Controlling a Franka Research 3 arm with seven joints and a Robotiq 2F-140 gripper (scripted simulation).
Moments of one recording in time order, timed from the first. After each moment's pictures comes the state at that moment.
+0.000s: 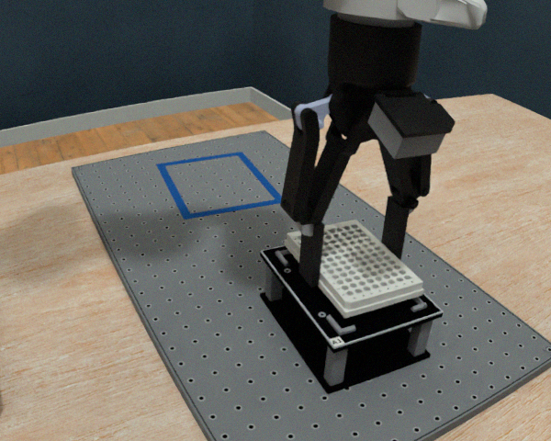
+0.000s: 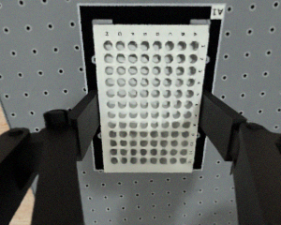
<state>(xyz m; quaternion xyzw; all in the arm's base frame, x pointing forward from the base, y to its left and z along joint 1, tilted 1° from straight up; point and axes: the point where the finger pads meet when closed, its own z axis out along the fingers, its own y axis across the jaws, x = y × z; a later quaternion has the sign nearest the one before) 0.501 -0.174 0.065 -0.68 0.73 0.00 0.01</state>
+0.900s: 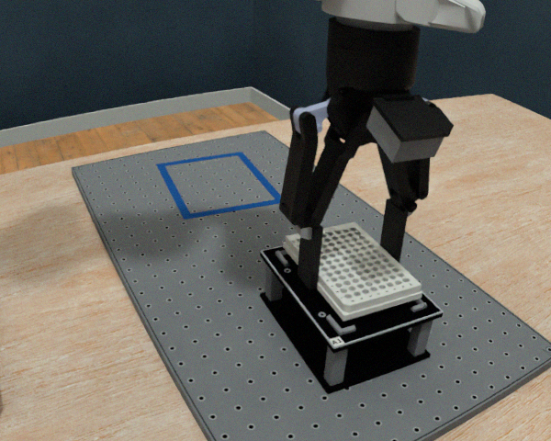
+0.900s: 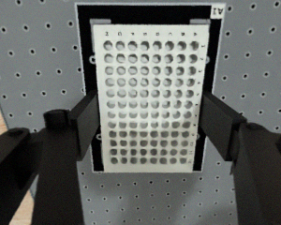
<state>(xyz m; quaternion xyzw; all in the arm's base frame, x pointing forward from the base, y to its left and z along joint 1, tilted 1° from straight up) 0.500 -0.174 0.062 -0.68 0.73 0.00 0.01</state>
